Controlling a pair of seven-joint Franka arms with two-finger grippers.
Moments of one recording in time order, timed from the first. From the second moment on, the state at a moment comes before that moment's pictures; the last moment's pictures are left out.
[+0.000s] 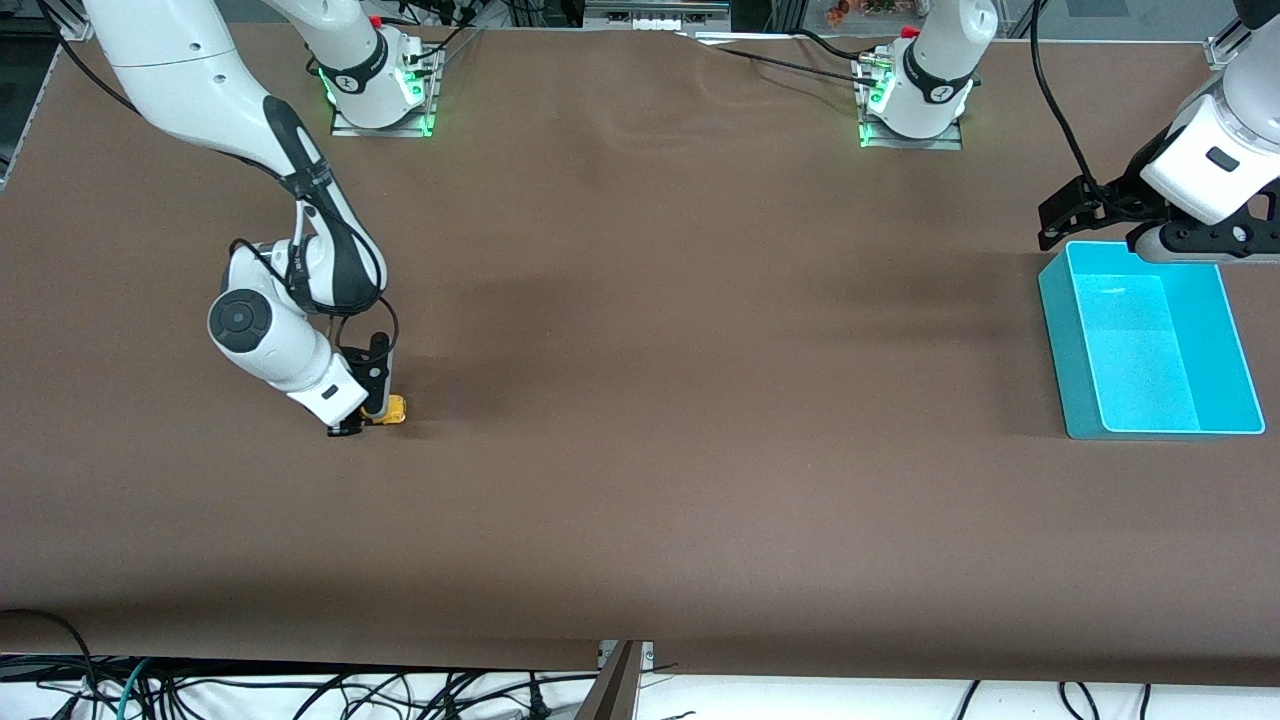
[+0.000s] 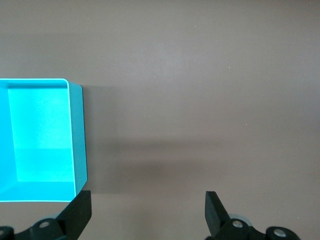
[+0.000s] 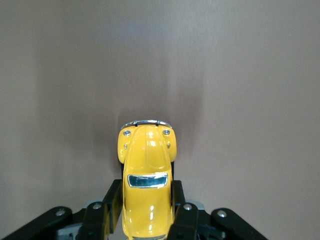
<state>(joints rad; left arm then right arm) -0.07 -0.04 -0.02 -1.67 0.00 1.60 -0.10 0.15 0.56 -0.03 -1.94 -0.04 2.54 -1.47</state>
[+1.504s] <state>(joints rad) -0.07 -0.04 -0.02 -1.67 0.00 1.60 -0.10 -0.02 0.56 -0.01 -1.92 -0.04 2.57 -1.59</state>
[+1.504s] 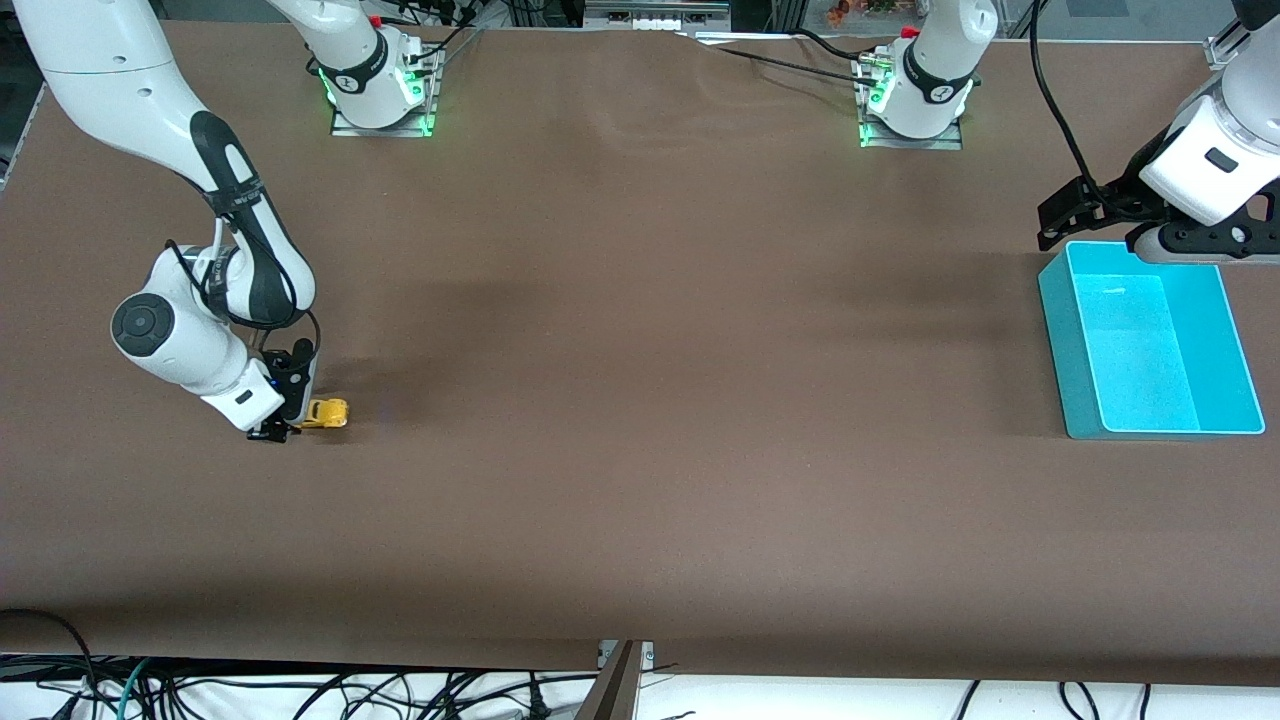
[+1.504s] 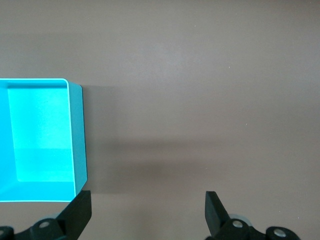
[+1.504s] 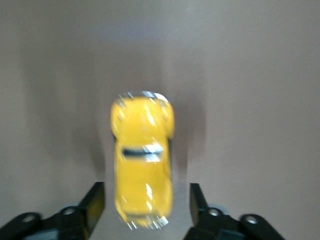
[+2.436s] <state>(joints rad) -0.07 -0.03 -0.02 -1.67 0.00 1.60 -0.10 0.01 0.41 0.12 -1.50 0.02 1.92 -0.85</state>
